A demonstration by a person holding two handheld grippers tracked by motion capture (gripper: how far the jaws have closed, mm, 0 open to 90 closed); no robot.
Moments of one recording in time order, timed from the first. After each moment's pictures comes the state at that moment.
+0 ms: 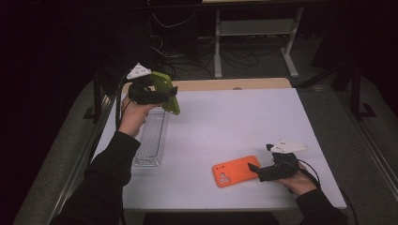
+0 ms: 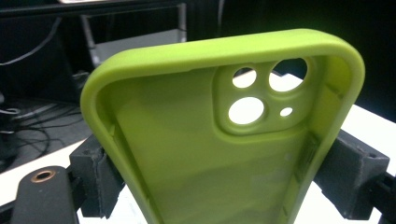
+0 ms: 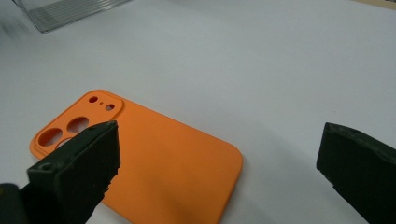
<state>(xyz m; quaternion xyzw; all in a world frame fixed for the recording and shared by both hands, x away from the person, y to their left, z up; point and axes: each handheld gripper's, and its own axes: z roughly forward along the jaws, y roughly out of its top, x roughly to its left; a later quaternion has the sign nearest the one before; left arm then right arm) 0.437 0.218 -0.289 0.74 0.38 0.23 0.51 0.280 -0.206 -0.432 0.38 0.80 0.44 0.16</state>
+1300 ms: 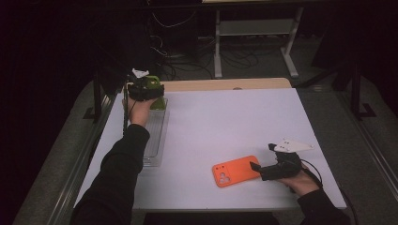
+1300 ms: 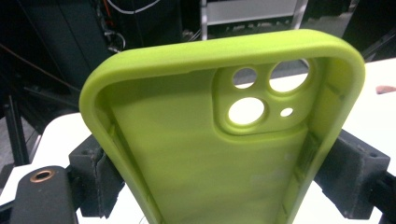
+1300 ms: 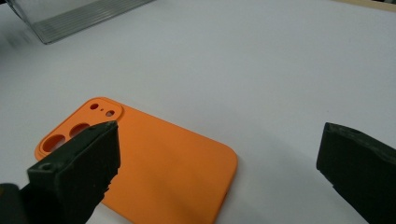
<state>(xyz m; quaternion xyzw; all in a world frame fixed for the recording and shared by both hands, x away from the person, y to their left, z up) 0.508 0.240 -0.369 0.68 0.52 0.33 0.38 0.279 -0.212 -0.430 0.39 0.78 0.46 0.16</state>
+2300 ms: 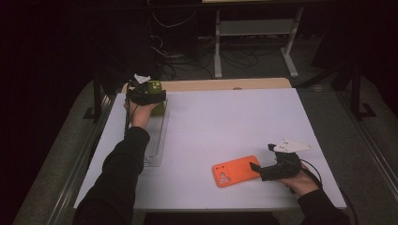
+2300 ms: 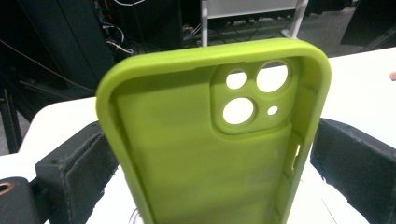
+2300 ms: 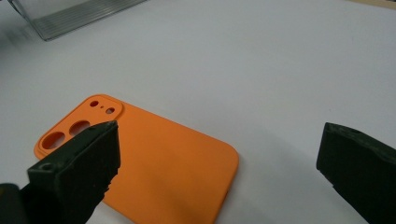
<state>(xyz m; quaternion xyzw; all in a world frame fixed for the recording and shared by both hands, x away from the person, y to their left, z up) 0.512 0.245 -0.387 0.68 0.52 0.32 0.39 0.279 -0.212 -0.431 0.38 0.79 0.45 0.16</state>
